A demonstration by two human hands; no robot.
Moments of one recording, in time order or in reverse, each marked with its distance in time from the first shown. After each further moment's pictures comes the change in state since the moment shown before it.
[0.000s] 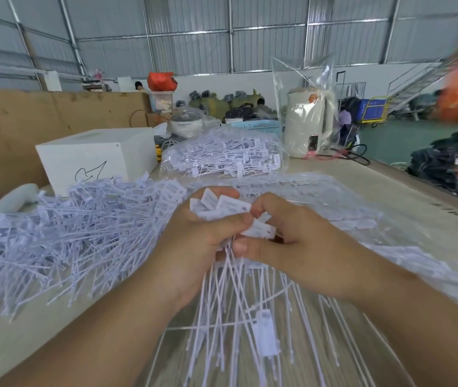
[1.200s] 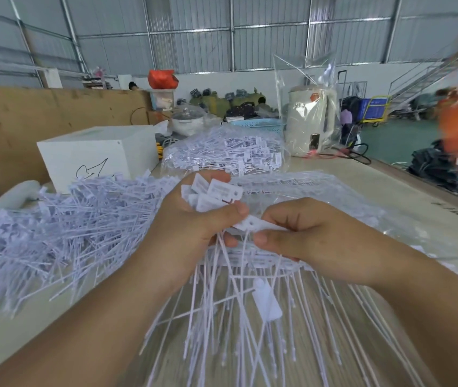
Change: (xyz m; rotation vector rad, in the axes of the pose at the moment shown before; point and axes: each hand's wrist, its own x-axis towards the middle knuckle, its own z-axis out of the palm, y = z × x) left_hand 0.005 0.005 -0.011 0.016 -0.029 0.100; right_hand -0.001 -0.007 -0.016 0.112 -0.135 0.055
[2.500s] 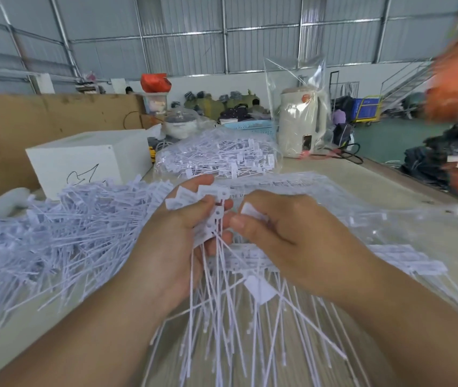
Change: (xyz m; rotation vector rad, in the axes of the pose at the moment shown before) left_hand -0.005 -0.001 0.009 -0.241 0.147 -0.198; right_hand 0.001 -0.005 0.015 -0.449 0.340 -0.215
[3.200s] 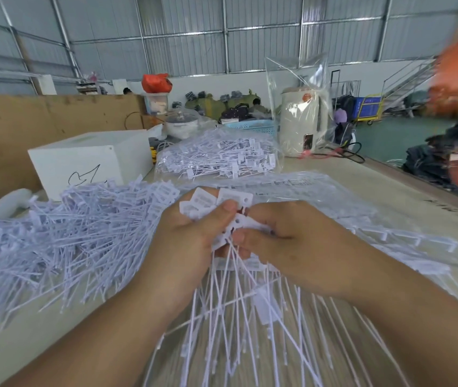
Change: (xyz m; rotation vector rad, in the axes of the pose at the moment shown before) left_hand -0.003 -0.012 0.001 0.231 -0.090 0.232; right_hand -0.001 -0.001 -0.006 0.142 -0.219 0.234
